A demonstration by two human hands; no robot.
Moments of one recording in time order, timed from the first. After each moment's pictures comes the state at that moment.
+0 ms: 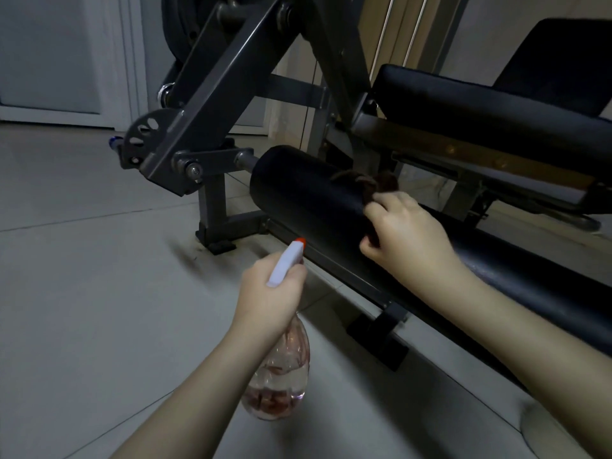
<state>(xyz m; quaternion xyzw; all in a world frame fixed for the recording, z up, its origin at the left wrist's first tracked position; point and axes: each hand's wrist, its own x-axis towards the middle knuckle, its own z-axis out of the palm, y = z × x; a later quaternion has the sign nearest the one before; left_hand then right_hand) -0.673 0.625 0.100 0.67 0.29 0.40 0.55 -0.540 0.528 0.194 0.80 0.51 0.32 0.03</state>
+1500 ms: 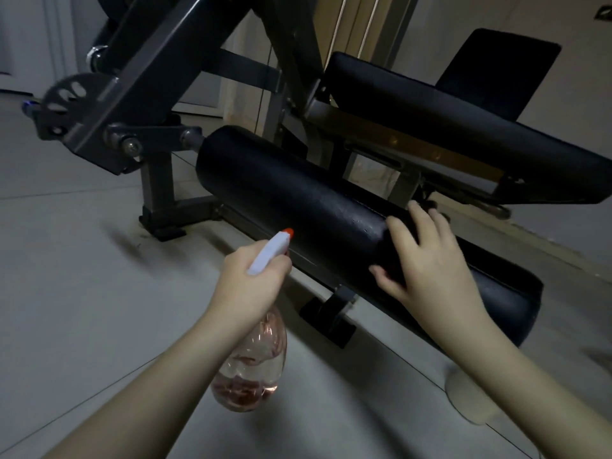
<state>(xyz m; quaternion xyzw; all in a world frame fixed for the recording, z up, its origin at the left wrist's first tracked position) -0.661 0.596 0.107 0.69 0.23 0.37 0.57 -0.529 0.429 0.174 0.80 0.46 0.38 -0.01</state>
